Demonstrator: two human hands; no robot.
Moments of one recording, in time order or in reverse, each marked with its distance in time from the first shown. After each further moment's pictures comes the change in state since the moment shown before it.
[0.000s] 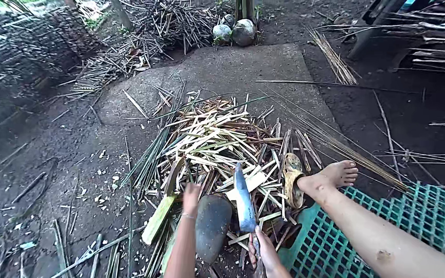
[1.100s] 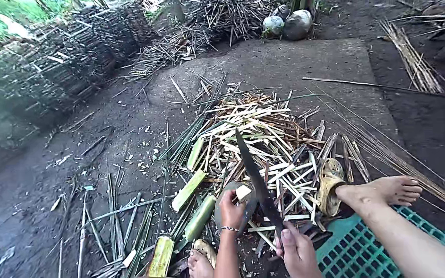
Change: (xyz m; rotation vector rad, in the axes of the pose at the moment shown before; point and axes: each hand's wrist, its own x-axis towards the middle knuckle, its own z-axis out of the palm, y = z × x) left_hand -0.093 -0.050 0.015 0.104 0.127 0.430; right_hand -0.068 -0.034 0.017 -0.740 -0.105 -1.041
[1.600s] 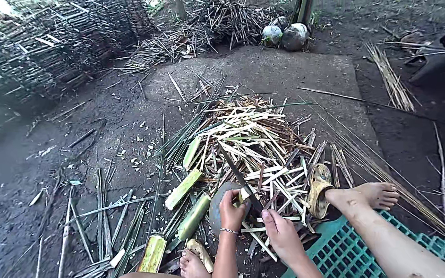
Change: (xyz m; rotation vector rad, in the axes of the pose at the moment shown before) left_hand -0.009 0.004 0.003 -0.081 -0.027 0.046; right_hand 0.034 -0.005 0.006 -0.313 -0.207 0.257
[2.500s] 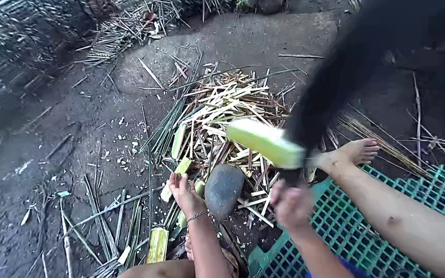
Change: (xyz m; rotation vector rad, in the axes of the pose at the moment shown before) left_hand 0.015 0.069 -0.062 -0.567 0.628 -0.281; right_hand -0.011 -0.019 -0.018 0.312 0.471 -0.358
